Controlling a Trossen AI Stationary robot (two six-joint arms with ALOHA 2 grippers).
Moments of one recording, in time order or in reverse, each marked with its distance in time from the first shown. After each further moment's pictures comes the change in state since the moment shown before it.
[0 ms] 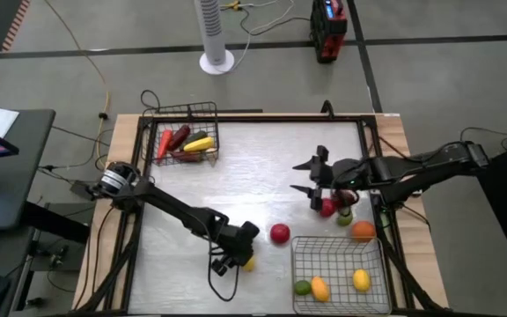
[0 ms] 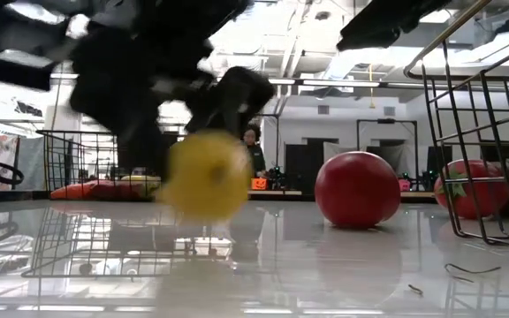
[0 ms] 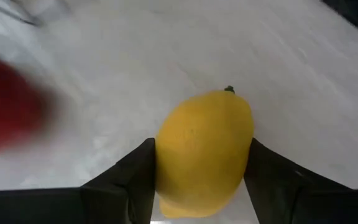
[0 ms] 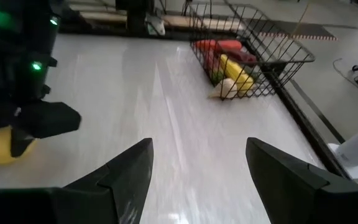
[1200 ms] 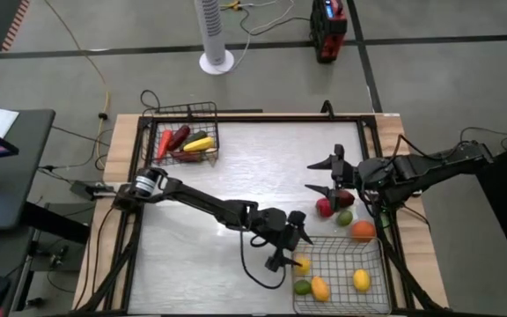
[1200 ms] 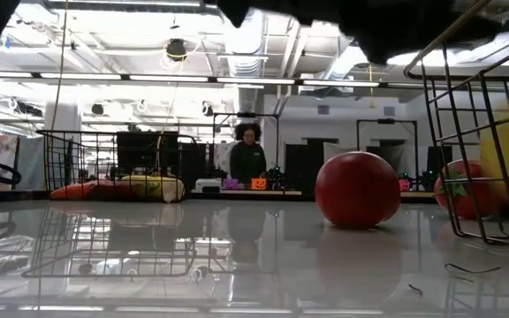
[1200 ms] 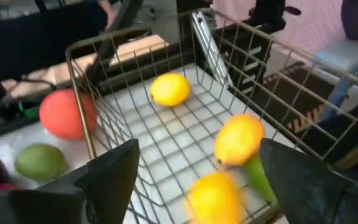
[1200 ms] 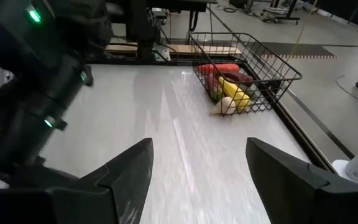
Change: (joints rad) left arm 0.119 0.260 0.432 0.377 0.060 -0.110; right arm 0.086 -0.205 -0.039 -0.071 0.056 0.037
